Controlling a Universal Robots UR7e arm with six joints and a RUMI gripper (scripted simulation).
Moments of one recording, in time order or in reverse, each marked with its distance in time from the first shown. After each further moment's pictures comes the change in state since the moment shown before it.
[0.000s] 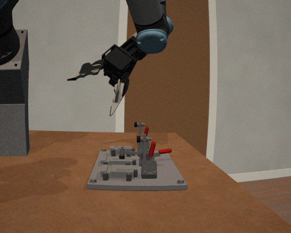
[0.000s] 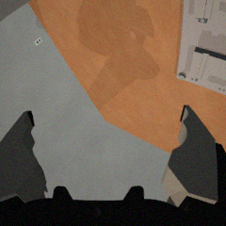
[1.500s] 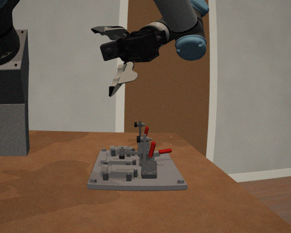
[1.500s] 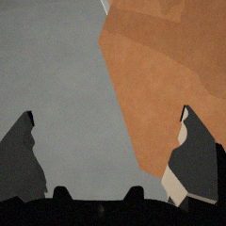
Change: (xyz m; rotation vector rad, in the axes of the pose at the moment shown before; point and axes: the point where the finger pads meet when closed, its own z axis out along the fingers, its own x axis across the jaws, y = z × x) arm 0.018 0.160 -0.023 -0.382 -0.175 -0.842
